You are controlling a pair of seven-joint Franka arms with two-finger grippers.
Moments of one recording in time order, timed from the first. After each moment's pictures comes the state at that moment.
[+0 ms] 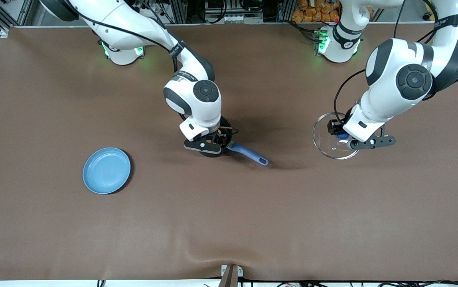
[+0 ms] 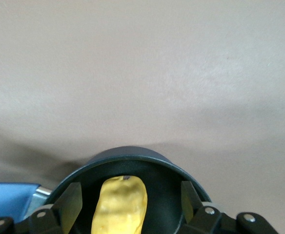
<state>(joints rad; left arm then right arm) -0.24 0.10 -0.03 -1.97 -0.04 1.99 -0.35 0.39 0.61 0.40 -1.65 -0.45 2.19 1.15</state>
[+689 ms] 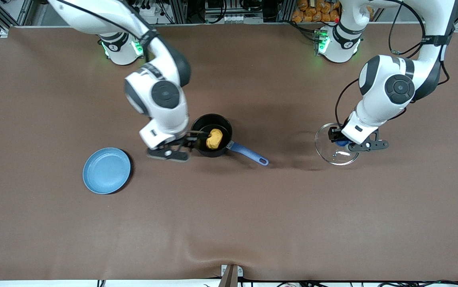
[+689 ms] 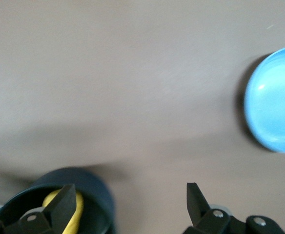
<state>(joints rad) -0.20 0.12 -0.03 -2.22 -0.01 2.35 -0.28 0.19 0.46 0.40 -1.62 -0.34 1.98 0.84</state>
